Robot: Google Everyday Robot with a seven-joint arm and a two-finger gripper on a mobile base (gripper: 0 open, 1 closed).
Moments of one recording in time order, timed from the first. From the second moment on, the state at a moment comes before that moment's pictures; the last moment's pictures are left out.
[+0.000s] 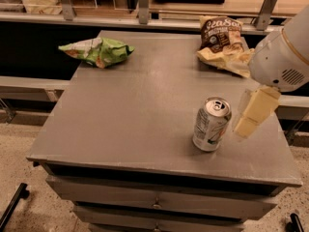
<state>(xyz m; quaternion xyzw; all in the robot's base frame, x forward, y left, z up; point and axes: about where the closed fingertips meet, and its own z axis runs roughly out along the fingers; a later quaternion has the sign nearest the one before) 0.441 -0.159 0.932 -0.62 0.75 0.09 0.22</state>
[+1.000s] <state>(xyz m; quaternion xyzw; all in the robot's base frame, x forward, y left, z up) 0.426 -0.133 0.909 -0.64 0.71 0.17 0.24</state>
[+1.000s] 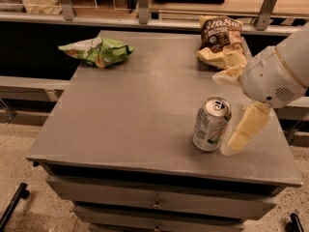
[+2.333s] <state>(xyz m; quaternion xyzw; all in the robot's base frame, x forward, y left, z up) 0.425 -0.126 0.908 -0.65 0.70 0.17 0.24</state>
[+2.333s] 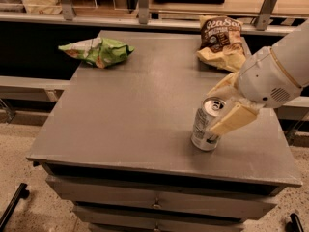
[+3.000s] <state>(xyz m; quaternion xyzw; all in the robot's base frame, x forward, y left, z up) 0.429 -0.122 0.908 -0.65 0.70 0.17 0.24</state>
